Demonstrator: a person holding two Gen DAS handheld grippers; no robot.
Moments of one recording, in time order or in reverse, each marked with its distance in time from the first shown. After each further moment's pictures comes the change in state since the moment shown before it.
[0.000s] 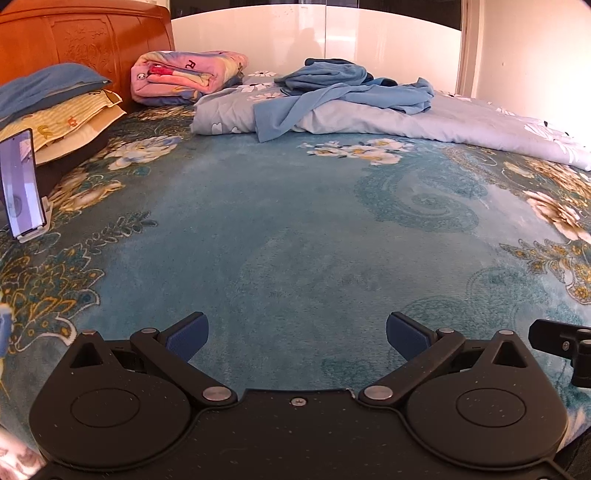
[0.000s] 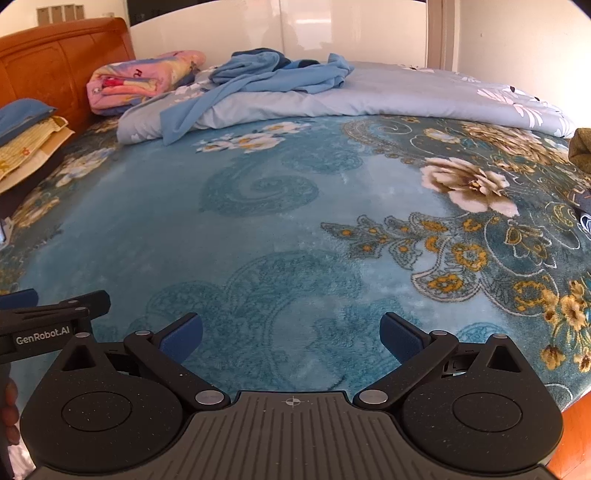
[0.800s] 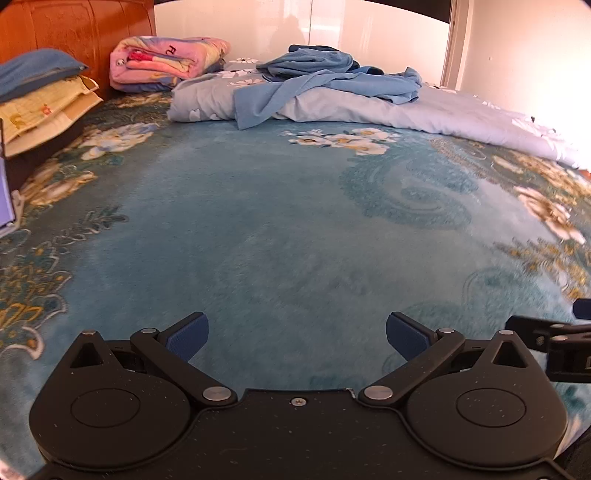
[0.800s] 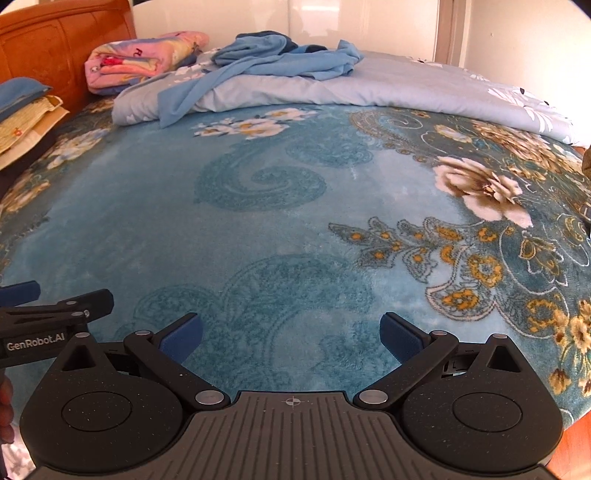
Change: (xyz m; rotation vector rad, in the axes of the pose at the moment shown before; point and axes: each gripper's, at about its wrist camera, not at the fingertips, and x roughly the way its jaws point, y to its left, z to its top) left arm 0.027 0.004 0.013 -0.018 0.042 -0.091; right arm 0.028 0.010 0.017 -0.039 0.058 -0.023
